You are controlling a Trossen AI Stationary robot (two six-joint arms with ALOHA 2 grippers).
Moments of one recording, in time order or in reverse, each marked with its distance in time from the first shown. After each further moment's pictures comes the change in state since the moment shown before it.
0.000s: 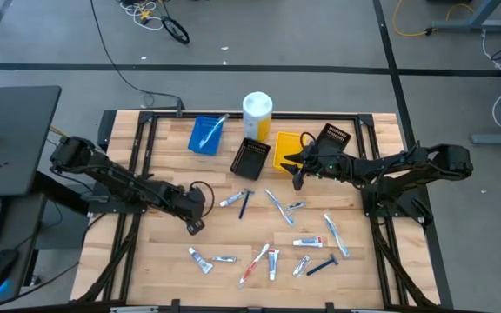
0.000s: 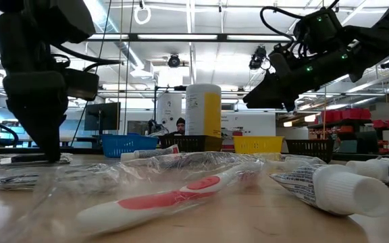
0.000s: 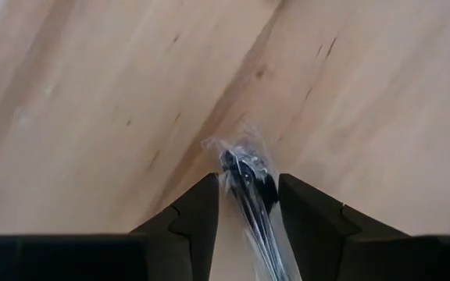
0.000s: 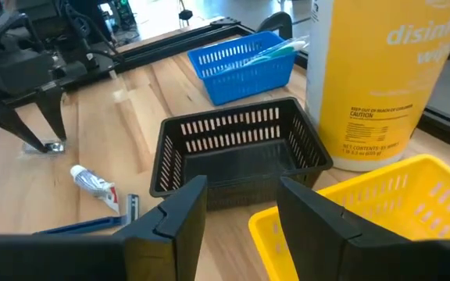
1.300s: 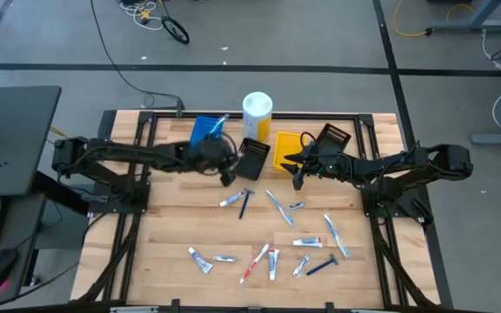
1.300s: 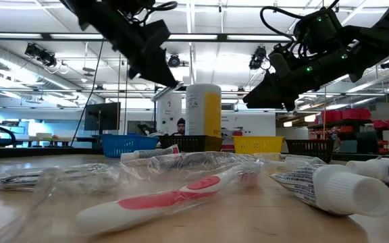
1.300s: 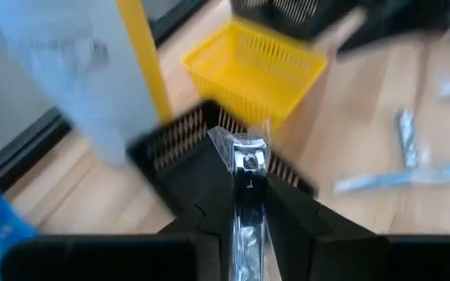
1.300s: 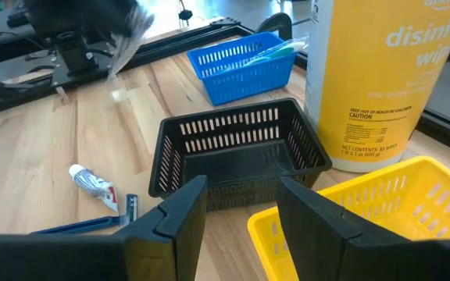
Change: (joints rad) left arm 0.470 0.001 0.302 0.336 -0.104 0.659; right arm 0.000 0.000 0.000 0.001 0.002 -0.008
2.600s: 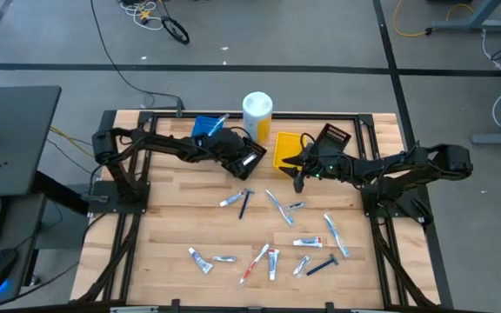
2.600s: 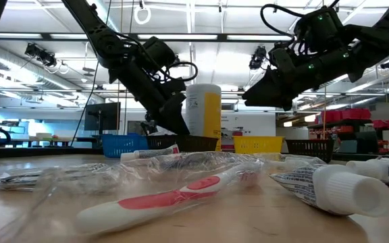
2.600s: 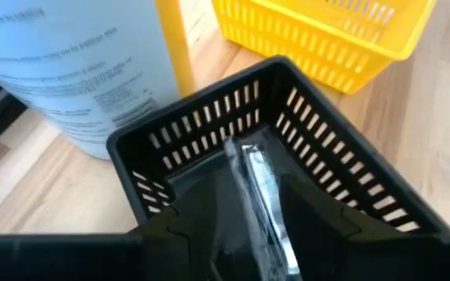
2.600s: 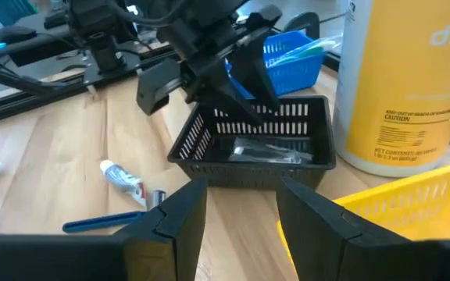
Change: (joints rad) left arm 0.201 0.365 0.000 0.270 0.188 0.156; right arm 0.013 0.000 0.000 0.016 -0.071 0.006
